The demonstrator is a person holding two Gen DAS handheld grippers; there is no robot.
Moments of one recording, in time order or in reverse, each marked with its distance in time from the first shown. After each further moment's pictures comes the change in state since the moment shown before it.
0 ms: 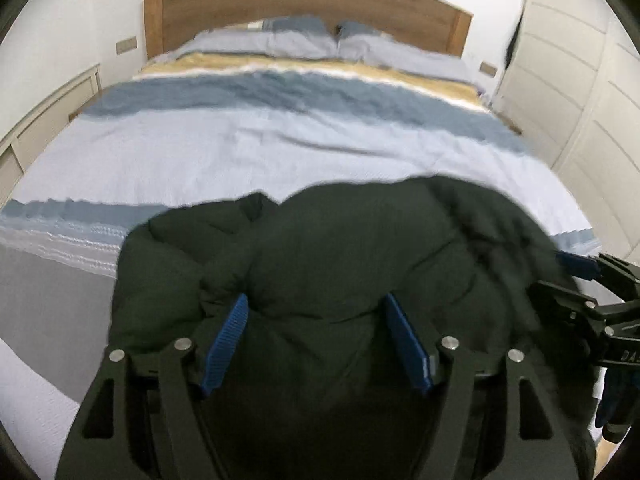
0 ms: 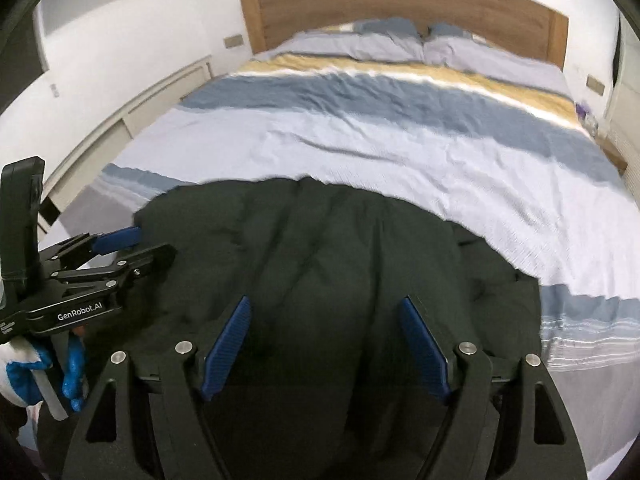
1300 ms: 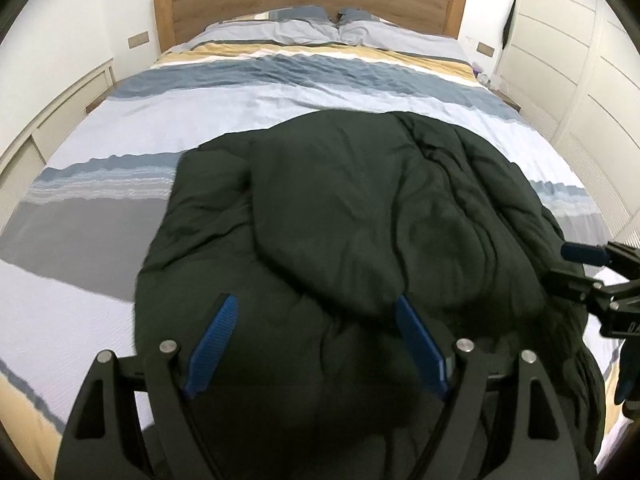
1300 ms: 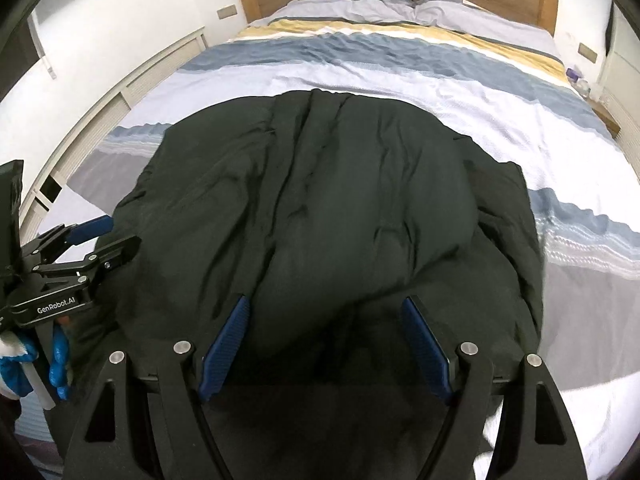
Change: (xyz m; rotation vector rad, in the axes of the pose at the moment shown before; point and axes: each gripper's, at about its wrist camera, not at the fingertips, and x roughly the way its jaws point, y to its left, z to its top) left arm -0.106 -0.007 -0.103 0.028 0.034 0.046; right arm -0.072 0.033 -0.085 0.015 0.086 -0.015
